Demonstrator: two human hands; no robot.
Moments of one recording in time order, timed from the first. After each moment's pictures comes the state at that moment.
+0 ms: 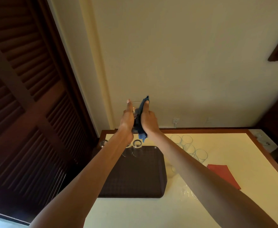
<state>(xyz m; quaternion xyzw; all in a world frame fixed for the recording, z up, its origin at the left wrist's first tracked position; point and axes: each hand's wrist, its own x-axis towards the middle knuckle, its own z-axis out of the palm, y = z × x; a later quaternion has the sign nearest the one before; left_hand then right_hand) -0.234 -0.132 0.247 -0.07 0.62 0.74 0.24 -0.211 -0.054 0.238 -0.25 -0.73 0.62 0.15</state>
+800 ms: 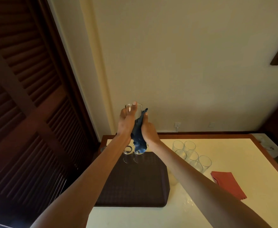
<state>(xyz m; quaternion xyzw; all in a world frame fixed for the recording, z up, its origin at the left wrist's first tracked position) -0.257 -0.133 0.251 0.00 0.70 0.70 0.14 -0.217 -0.054 0.223 -0.25 -0.71 0.65 0.07</state>
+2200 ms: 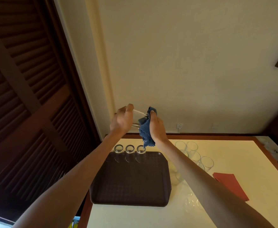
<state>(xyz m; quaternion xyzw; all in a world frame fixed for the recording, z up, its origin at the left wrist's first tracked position) -0.265 -0.161 0.265 0.14 0.86 0.49 0.03 -0.204 -0.045 0.230 -0.19 -0.65 0.72 0.15</state>
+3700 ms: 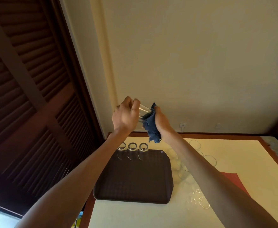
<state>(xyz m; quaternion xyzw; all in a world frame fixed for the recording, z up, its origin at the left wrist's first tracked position) -0.251 -0.161 0.271 0.17 0.86 0.45 -0.17 -0.200 -0.036 0.252 -0.20 -0.63 0.75 0.05</state>
